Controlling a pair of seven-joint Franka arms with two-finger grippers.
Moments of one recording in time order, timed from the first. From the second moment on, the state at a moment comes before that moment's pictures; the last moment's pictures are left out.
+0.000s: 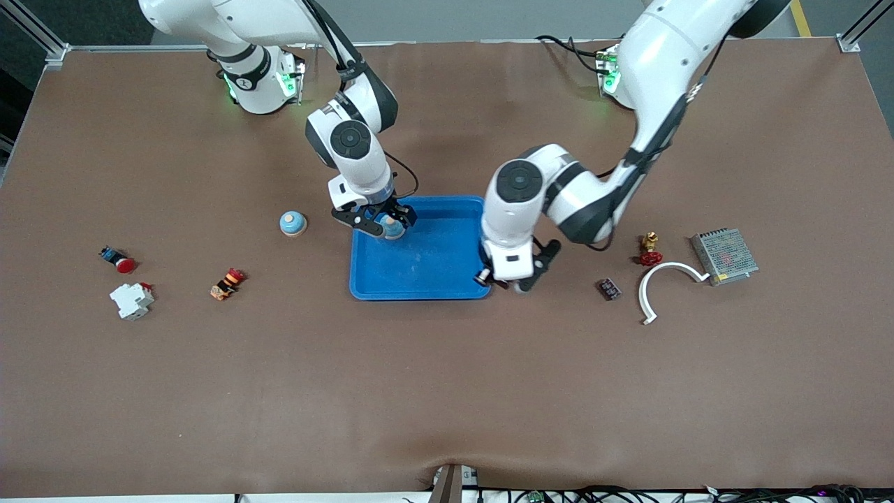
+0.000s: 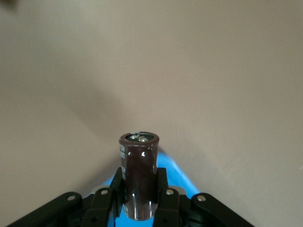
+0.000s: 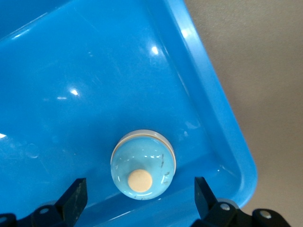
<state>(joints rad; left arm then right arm) -0.23 0.61 -0.46 -1.64 0.38 2.28 -1.73 0.74 0.39 -0.01 -2.18 0.10 2.59 1.10</state>
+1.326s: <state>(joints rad) 0.47 0.56 -0.68 -1.74 0.38 2.15 -0.86 0.76 0.45 -0.01 -2.09 0.10 2.54 1.20</state>
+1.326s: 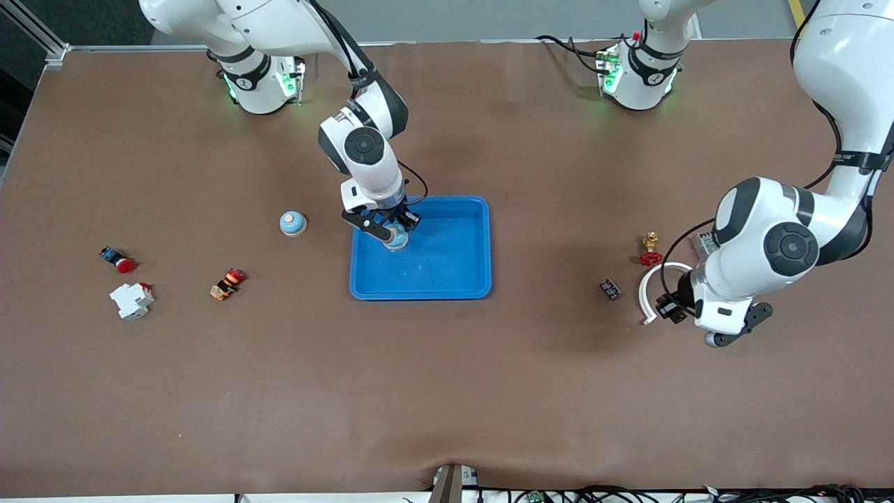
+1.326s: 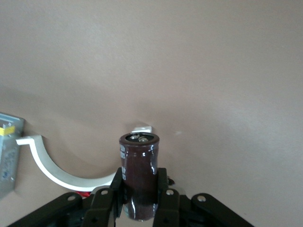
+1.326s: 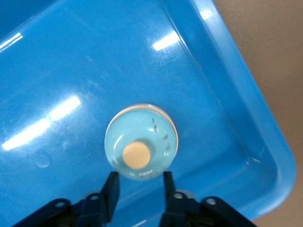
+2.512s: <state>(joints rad) 0.62 0.59 -0.67 -1.84 0.44 2.15 -0.59 0.70 0.46 -0.03 -2.02 0.02 2.49 1.19</state>
